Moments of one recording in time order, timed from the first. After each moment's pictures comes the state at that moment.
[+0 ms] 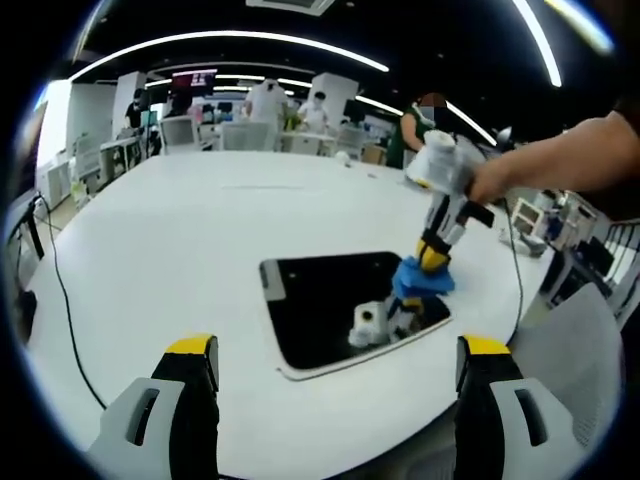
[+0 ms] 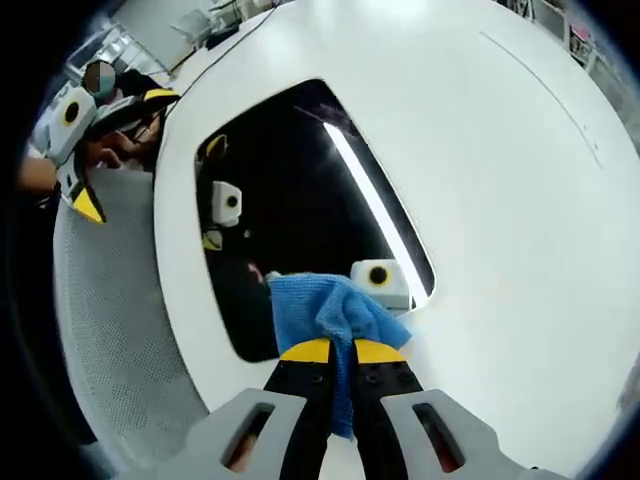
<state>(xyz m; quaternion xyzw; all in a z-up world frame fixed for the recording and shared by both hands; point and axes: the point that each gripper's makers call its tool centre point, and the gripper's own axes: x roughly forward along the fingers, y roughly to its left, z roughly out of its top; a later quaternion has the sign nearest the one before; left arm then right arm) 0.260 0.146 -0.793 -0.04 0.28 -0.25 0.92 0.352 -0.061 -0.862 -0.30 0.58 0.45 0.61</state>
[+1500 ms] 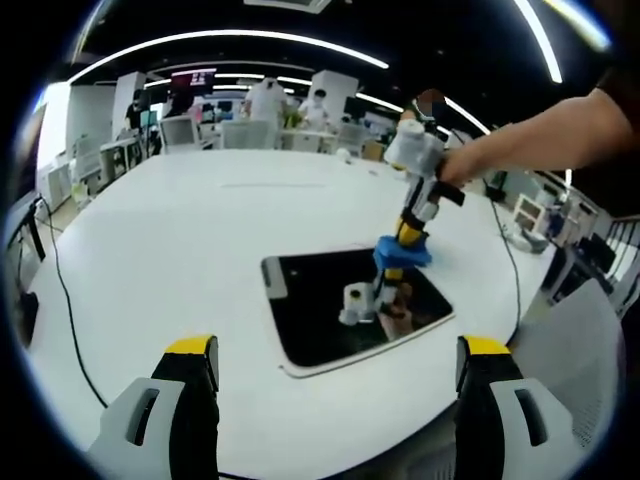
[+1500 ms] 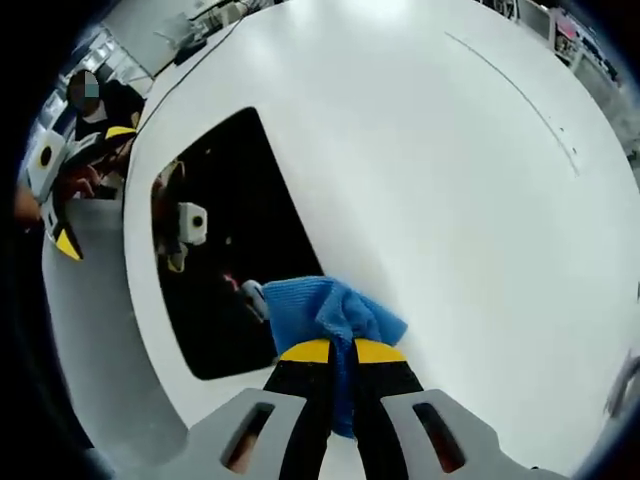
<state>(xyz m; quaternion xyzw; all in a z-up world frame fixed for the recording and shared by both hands) 0.259 0.147 -0.795 -0.04 0.29 -0.25 0.92 0.412 -0.064 -0.862 -0.30 0.58 0.43 0.63</state>
